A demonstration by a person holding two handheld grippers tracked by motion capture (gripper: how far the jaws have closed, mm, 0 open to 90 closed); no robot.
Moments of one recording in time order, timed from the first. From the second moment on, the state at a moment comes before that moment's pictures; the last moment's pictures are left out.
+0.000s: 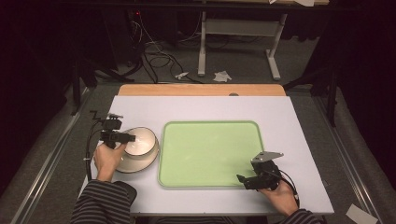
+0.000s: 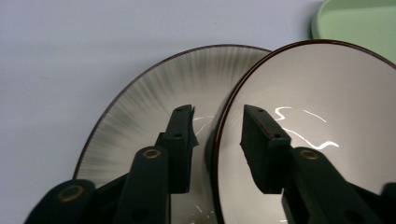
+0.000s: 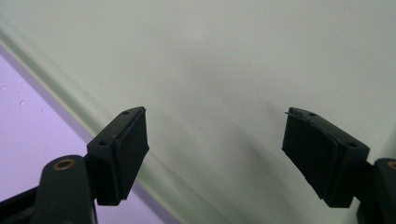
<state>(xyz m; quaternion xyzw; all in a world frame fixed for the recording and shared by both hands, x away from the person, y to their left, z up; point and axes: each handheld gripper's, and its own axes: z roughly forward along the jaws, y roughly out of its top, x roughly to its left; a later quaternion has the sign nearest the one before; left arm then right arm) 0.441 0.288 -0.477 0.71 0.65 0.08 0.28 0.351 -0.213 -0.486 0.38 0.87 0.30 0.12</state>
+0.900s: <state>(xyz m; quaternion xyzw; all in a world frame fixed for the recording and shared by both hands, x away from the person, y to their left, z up) 0.440 0.288 -0.467 0.73 0.62 0.06 0.29 0.351 -0.214 -0.486 0.38 0.86 0.30 0.12</state>
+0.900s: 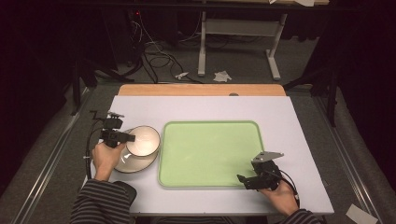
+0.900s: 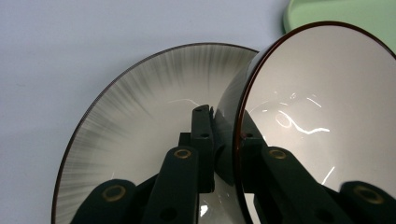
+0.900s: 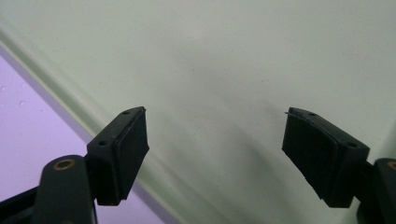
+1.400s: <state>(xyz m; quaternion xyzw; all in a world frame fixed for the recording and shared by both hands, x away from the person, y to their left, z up) 0.428 0.285 -0.442 0.72 0.58 0.06 0.37 0.348 -0.214 -0.485 0.38 0.87 0.30 0.13</state>
